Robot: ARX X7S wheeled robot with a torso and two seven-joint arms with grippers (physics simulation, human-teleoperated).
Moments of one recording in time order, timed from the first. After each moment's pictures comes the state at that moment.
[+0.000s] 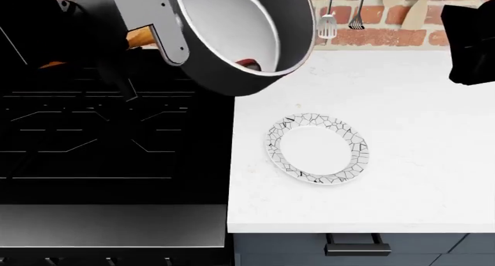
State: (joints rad) left arm -2.15 -0.64 1.71 0.06 -0.88 -1.09 0.13; right arm 1.54 1.13 -0.39 -0.33 2.06 1.15 0.89
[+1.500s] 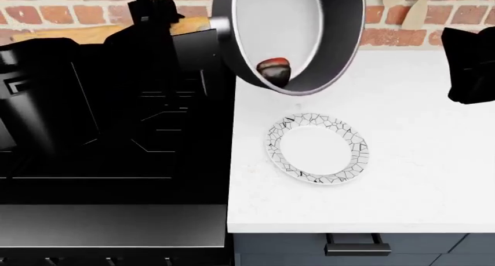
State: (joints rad) left arm -1.95 -0.57 1.82 0.04 -0.51 -0.76 -0.09; right arm 1.33 1.22 -0.31 -0.40 1.99 1.03 0.79
